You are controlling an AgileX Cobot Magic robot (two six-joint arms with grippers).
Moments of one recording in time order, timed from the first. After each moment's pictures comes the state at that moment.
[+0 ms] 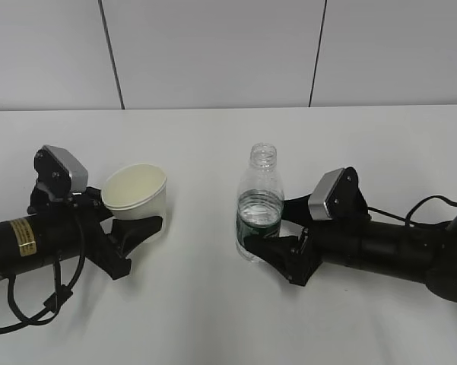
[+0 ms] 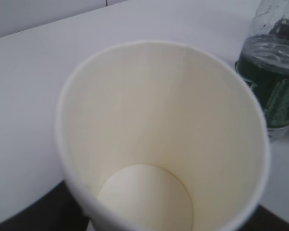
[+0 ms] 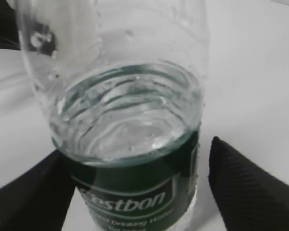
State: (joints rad) left arm -0.19 1.99 -0.55 0.75 -1.10 -0.16; right arm 0.15 2.18 -0.74 -0.84 -1.15 0.16
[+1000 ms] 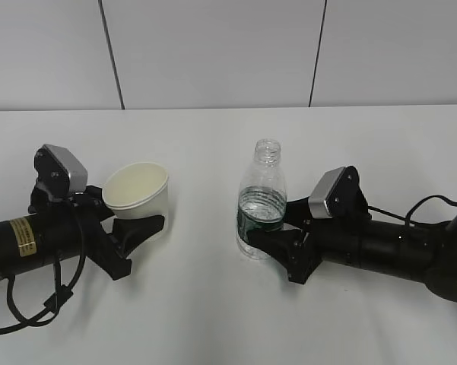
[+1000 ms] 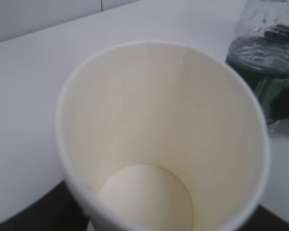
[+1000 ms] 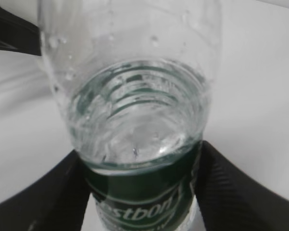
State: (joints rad) left arm -0.19 1.99 -0.55 0.76 -1.12 -0.16; right arm 0.15 2.18 -0.74 -0.83 -1.15 0.16
